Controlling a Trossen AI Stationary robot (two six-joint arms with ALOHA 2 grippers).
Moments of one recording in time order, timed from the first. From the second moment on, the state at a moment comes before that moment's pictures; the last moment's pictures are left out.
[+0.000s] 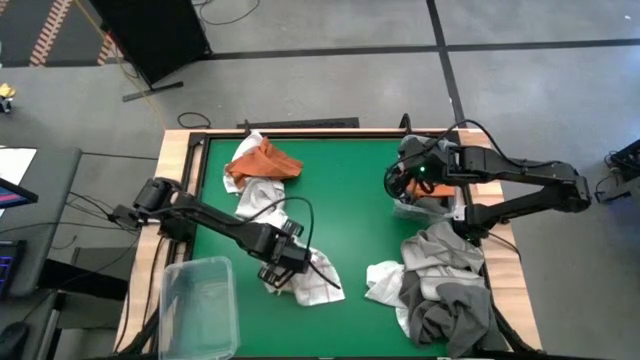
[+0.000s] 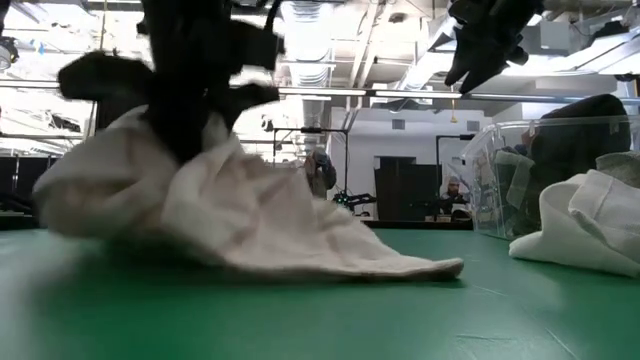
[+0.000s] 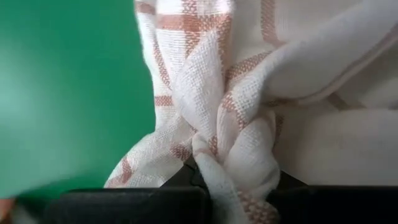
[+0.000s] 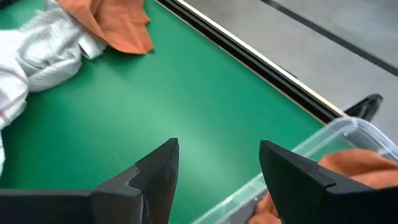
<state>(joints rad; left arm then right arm) -0.32 1.79 1.33 -0.90 -0.27 0.22 -0.15 1.08 1.10 -0.87 0.45 0.47</state>
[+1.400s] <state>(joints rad) -0.97 1.23 1.75 -1.57 -0.24 -0.87 -0.08 1.09 1.08 -0.81 0.59 0.44</state>
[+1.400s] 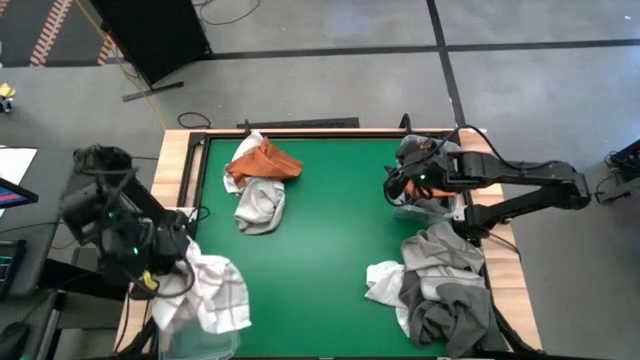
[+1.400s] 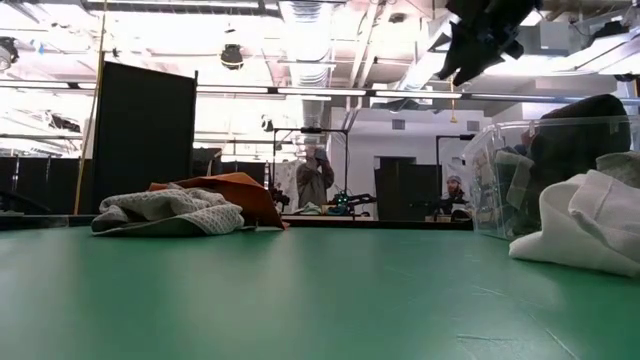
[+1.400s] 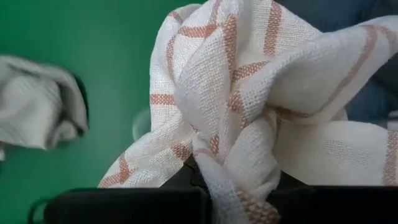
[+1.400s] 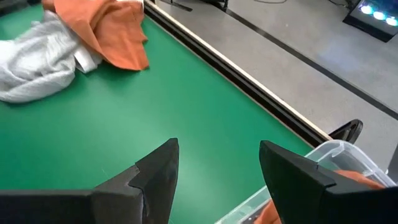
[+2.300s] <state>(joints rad) -0.90 1.50 1.34 -1.31 0.02 -0.67 -0.08 1.09 1.02 -0.76 0.59 0.44</state>
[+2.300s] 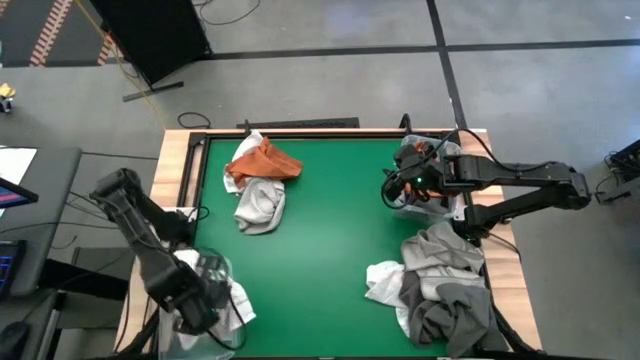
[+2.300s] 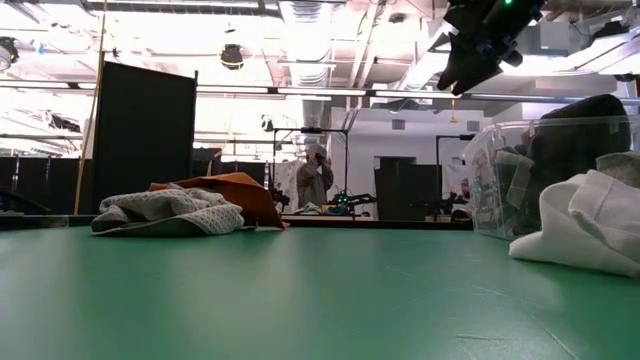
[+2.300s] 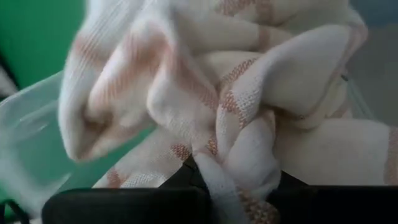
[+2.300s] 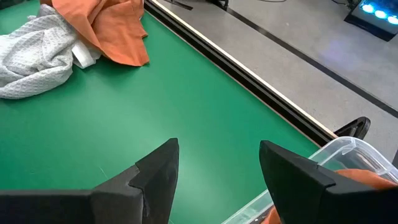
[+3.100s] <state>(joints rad) -0.90 1.64 1.34 -1.10 -0.10 -0.53 -0.02 1.09 1.02 -0.74 0.60 0.44</state>
